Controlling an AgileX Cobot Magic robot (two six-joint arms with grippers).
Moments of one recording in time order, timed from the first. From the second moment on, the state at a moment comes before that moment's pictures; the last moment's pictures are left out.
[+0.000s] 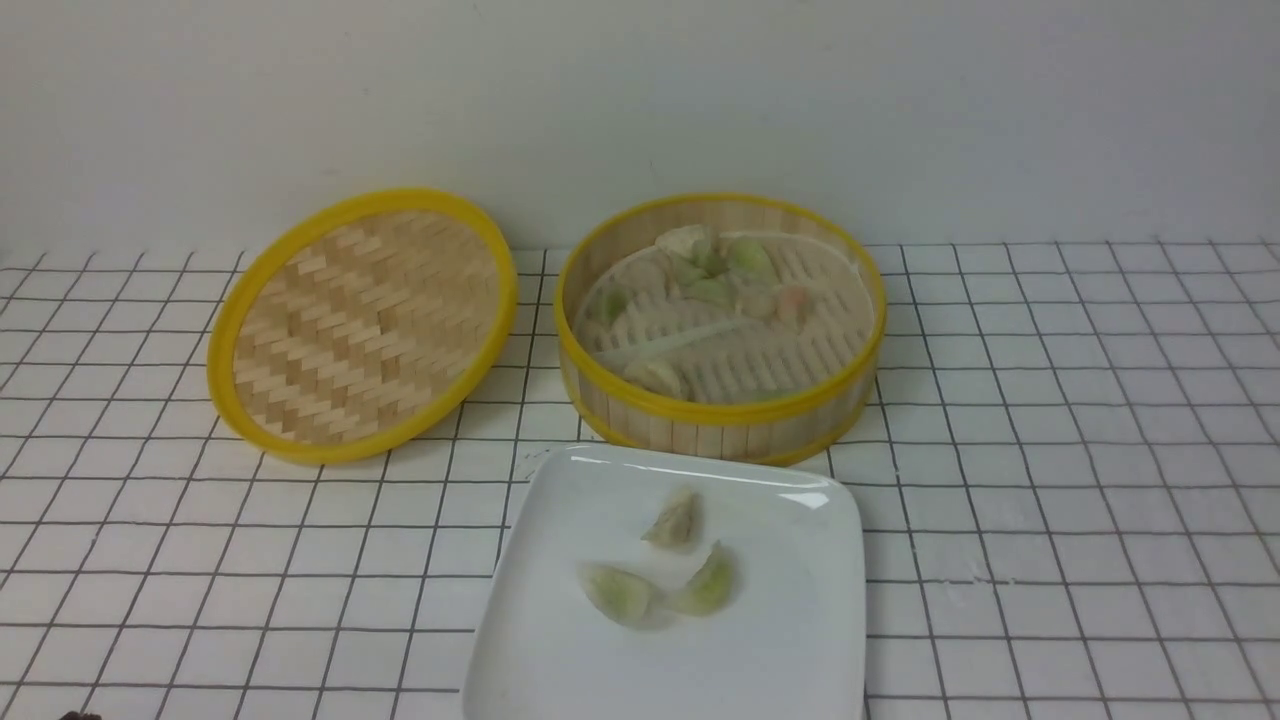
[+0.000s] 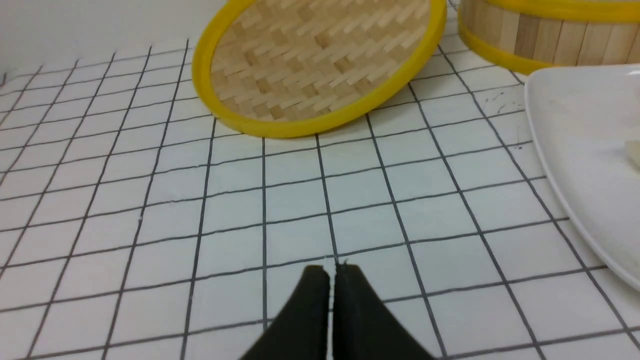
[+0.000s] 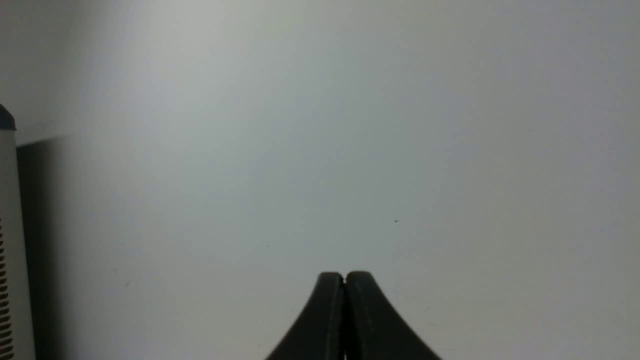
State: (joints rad) right arm 0.64 -0.02 -0.63 -0.47 0.47 0.51; left arm -0.10 -0.01 0.03 0.00 0.39 0.07
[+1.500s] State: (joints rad) right arm 0.63 -0.02 -0.36 -0.02 0.43 0.09; left arm -0.10 -0.01 0.03 -0.02 0.39 0.07
